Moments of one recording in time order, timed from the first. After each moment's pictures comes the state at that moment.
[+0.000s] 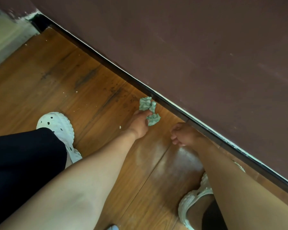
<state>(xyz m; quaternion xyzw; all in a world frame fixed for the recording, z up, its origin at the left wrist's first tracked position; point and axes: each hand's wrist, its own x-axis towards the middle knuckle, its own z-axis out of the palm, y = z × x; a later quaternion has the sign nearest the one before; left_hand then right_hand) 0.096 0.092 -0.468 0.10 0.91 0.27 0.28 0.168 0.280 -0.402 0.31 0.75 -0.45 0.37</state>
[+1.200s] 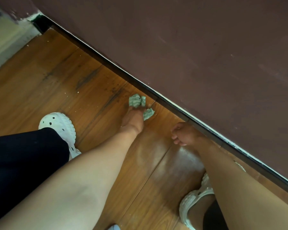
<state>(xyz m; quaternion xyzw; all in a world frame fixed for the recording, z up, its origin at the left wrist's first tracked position) 0.079 0.086 -0.461 0.09 0.96 0.14 0.24 0.164 0.281 -0.399 0.30 0.75 -0.44 0.38</state>
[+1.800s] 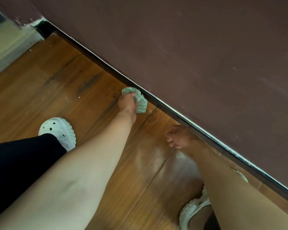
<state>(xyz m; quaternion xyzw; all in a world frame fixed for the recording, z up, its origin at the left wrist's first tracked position) 0.008 0.100 -0.430 -0.39 0.54 0.73 0.16 0.147 0.269 -0.401 0.28 0.76 -0.46 0.37</state>
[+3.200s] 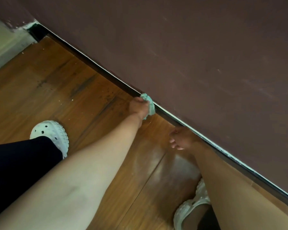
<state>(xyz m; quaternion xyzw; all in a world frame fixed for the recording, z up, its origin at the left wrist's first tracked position) 0.025 0.150 -0.444 -0.26 0.73 0.59 0.21 0.154 0.297 -0.405 0.32 0.76 -0.45 0.34</state>
